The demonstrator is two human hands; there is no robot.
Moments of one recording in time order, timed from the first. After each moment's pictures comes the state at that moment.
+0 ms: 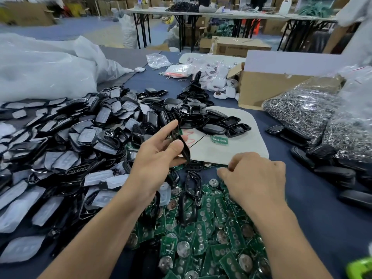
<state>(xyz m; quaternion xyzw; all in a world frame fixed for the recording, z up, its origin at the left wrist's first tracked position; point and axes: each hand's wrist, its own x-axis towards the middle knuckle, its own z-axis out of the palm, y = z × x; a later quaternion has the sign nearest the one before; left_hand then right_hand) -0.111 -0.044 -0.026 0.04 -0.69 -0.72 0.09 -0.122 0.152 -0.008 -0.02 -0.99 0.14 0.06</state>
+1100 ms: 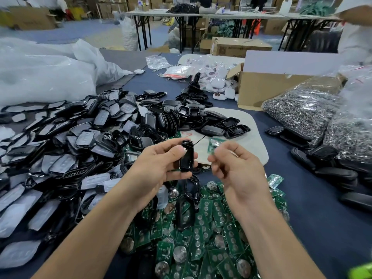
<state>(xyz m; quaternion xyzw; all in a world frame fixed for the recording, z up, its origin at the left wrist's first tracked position) -0.111 -0.047 -0.019 0.05 -0.60 -0.80 -0.06 -0.124 0.133 -0.008 -0.07 -0.54 0.84 -0.07</state>
